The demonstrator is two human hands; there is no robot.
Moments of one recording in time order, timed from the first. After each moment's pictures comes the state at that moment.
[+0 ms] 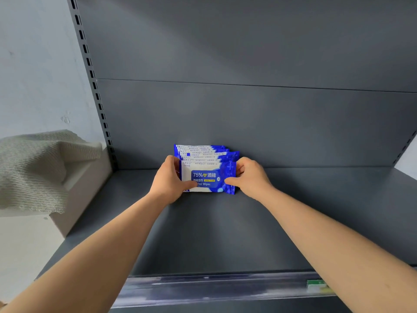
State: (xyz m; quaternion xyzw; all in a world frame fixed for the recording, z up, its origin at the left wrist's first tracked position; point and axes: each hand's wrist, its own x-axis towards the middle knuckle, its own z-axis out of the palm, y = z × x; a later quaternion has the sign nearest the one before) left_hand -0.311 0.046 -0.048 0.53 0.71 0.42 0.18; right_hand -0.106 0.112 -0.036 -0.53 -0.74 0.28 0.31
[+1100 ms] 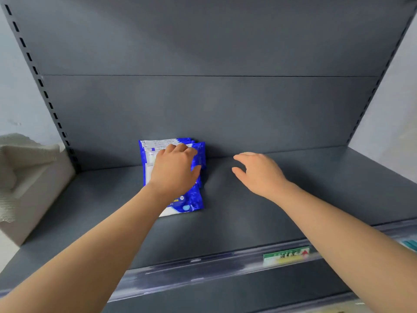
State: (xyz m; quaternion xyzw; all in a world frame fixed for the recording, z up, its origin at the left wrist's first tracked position) left_hand -0.221 0.038 -0.010 0.71 0.67 0.21 -0.12; right_hand -0.013 0.077 -0.014 -0.54 -0.82 -0.01 0.16
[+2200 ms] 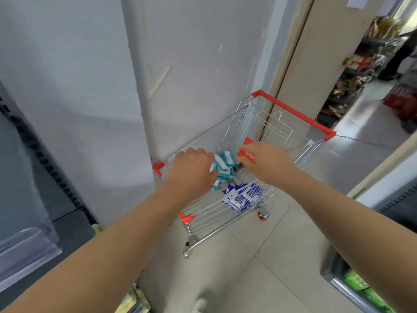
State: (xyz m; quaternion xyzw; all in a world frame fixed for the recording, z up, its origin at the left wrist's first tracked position) left_hand 0.577 0.142 -0.110 0.92 0.38 0.10 -0.02; right_hand 0.750 0.070 -0.083 -0.78 -0.62 -0.01 0.06
